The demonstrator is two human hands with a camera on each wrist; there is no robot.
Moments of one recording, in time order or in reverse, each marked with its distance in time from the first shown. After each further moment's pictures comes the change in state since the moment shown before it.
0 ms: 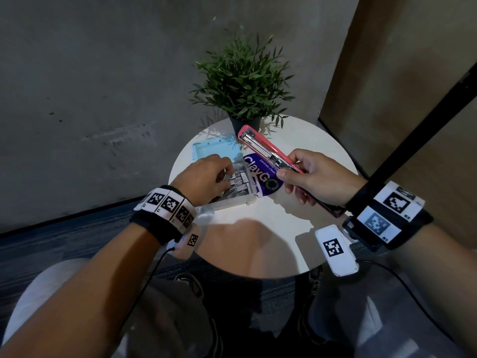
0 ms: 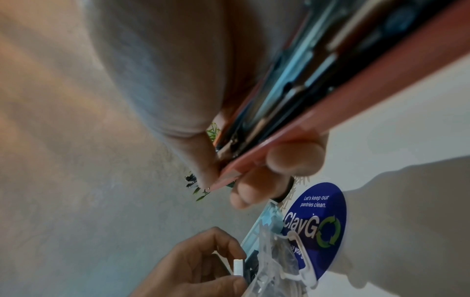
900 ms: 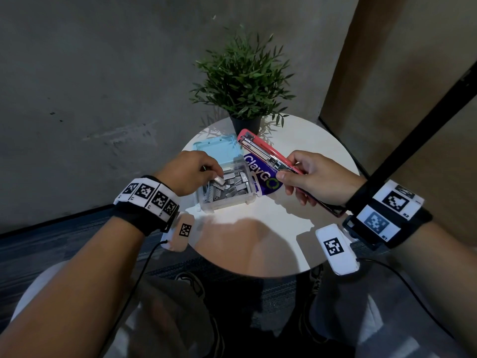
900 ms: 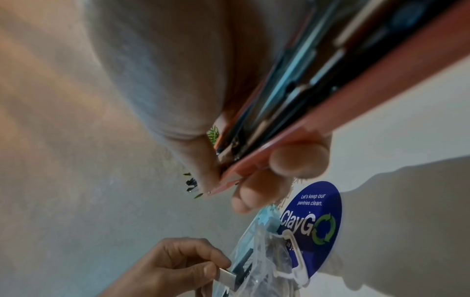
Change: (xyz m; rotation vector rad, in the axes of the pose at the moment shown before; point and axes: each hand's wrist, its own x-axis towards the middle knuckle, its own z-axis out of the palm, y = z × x) left_hand -0.004 -0.017 -0.029 -0.077 -0.074 -0.040; right_hand -0.001 -0.001 0.003 -0.011 -0.025 0.027
